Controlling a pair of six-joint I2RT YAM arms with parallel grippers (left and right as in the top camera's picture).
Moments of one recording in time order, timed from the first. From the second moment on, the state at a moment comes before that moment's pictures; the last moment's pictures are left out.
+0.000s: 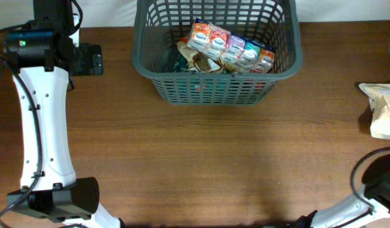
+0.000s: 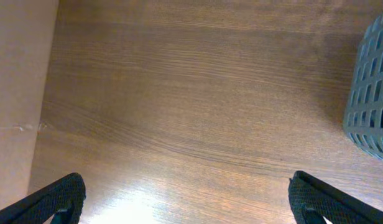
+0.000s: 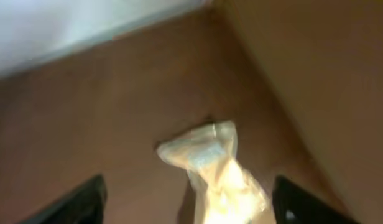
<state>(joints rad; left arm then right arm) 0.05 1.81 2.18 -1.43 -0.28 0.01 -0.68 1.95 2.06 -0.96 -0.10 -0.17</state>
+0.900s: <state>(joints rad) 0.05 1.81 2.18 -1.43 -0.28 0.01 -0.78 2.24 1.70 -0.67 -0.06 -0.25</state>
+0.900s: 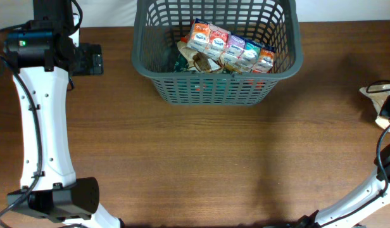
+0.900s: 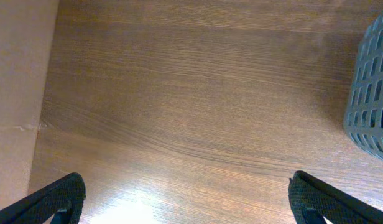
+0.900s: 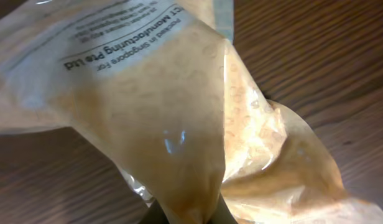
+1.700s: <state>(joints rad) 0.05 1.81 2.18 -1.43 -0.28 0.01 -0.09 1.51 2.04 -0.79 -0.60 -0.09</state>
